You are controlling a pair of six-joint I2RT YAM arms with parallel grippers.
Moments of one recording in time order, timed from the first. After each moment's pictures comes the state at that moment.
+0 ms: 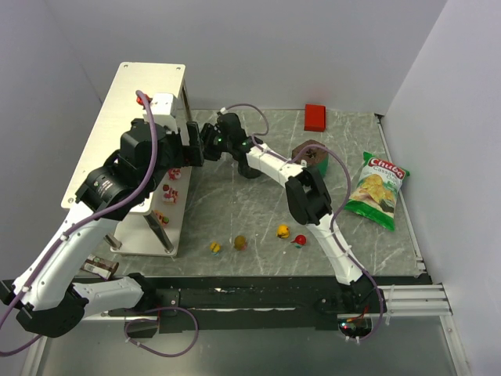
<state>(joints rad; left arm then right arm) -0.69 1.13 1.56 -0.75 -0.47 -0.29 0.67 2.53 2.24 -0.16 -0.35 0.97</state>
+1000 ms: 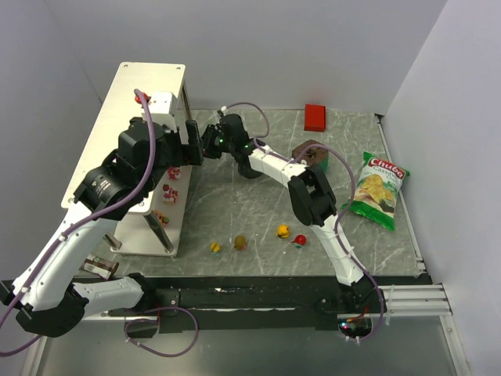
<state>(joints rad) -0.69 1.13 1.57 -0.75 -0.47 -0.28 0.67 2.45 2.09 -0.02 -0.36 0.94</state>
